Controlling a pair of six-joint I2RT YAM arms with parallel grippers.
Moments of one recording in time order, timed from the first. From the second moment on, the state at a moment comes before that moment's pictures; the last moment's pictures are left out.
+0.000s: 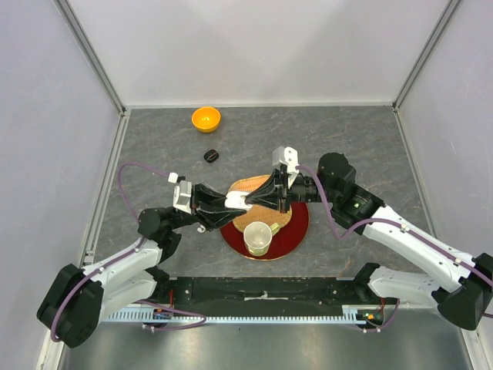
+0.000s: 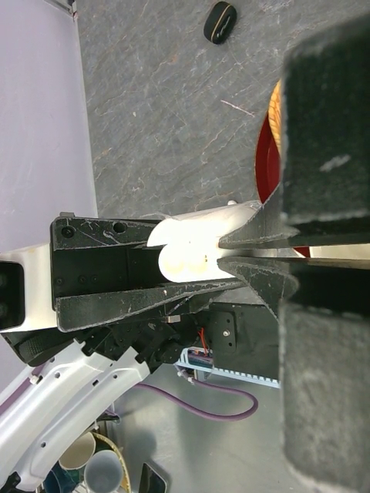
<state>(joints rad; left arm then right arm) -0.56 0.97 0.27 1.29 0.80 -0.54 0.80 1.08 0.97 0.06 -0.71 0.03</state>
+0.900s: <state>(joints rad) -0.56 0.95 0.27 1.29 0.76 -0.54 0.81 1.09 0.96 0.11 -0.65 0.06</state>
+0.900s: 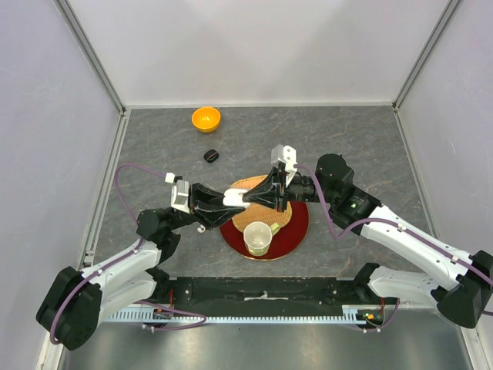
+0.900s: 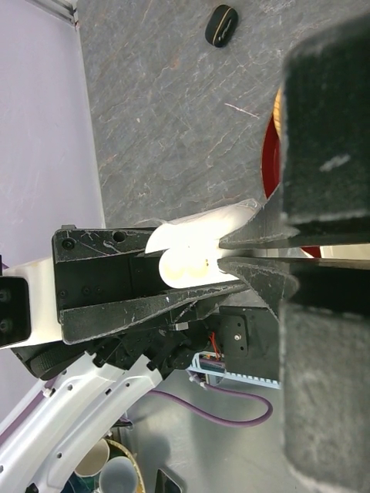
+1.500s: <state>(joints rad) -0.56 0.95 0.25 1.27 0.71 -0.53 0.82 1.10 0.97 0.05 -0.64 0.08</state>
